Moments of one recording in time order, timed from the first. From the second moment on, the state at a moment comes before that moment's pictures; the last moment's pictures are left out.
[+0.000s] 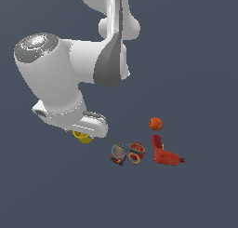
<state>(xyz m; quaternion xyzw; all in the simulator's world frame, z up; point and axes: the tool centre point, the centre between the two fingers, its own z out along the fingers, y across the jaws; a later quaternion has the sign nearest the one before) 0.109 -0.133 0.232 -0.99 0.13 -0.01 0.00</state>
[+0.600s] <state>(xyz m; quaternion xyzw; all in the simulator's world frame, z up) 0.090 -0.168 0.362 -0.99 0.13 -0.01 0.00</state>
